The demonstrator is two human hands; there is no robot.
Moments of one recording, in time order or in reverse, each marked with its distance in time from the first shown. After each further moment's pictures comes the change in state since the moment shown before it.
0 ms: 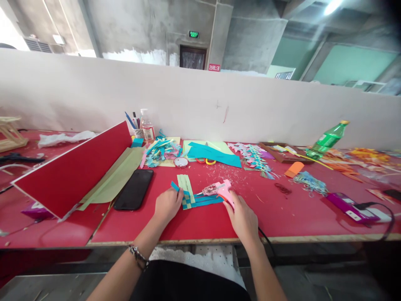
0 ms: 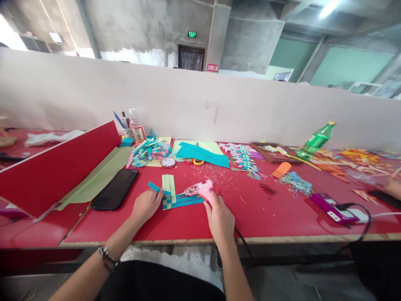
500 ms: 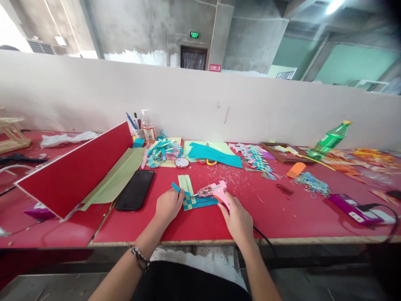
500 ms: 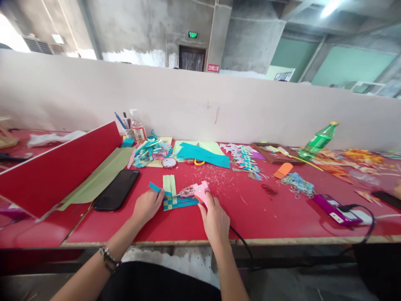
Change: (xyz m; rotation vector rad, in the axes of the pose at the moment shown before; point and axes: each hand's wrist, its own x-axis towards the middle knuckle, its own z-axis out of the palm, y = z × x) left_hand 0.000 0.000 0.002 0.033 0.019 -0.007; right_hand -0.003 -0.014 0.004 0.078 -0.037 -0.014
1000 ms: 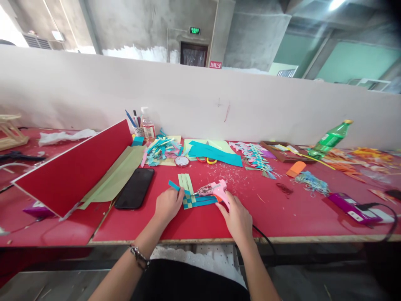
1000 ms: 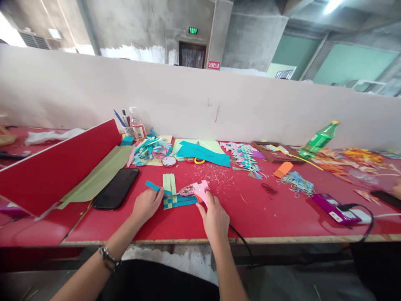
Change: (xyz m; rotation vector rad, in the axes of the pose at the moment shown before) left_hand -0.001 -0.001 -0.002 -0.025 -0.009 -0.002; right_hand 0.001 -0.001 0.002 -0.008 0.021 0.023
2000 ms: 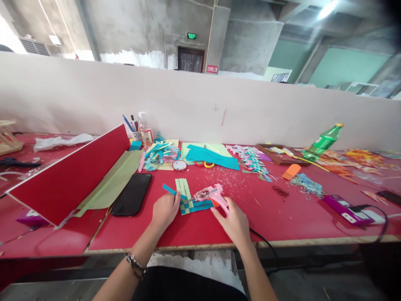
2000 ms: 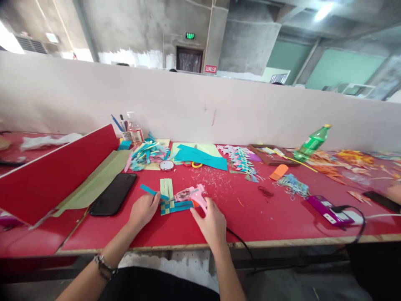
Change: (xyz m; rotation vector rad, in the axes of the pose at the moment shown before) left_hand 0.001 -0.001 -0.001 -0.039 0.024 -0.039; right_hand 0.003 0.003 -0.002 0.224 -0.027 0.075
